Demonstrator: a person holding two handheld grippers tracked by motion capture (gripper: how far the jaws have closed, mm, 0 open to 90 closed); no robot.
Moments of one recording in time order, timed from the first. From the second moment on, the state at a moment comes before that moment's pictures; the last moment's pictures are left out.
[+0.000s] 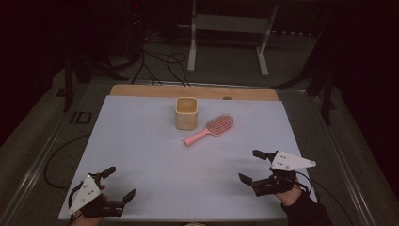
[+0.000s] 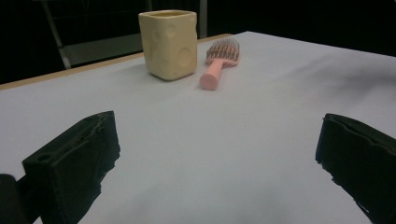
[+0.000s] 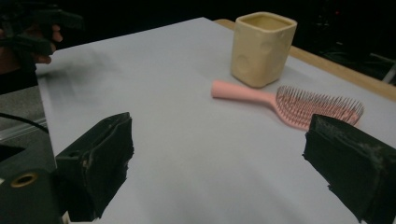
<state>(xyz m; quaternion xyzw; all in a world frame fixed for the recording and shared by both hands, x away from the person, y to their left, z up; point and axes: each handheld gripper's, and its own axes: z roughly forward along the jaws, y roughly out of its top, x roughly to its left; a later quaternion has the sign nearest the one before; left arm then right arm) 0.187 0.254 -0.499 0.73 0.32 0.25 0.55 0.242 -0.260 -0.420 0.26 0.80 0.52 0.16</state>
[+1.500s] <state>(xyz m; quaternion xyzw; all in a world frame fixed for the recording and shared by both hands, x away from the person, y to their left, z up) 0.186 0.256 -0.500 0.73 0.32 0.25 0.55 0.321 -0.190 -0.382 0.24 0.80 0.53 0.15</state>
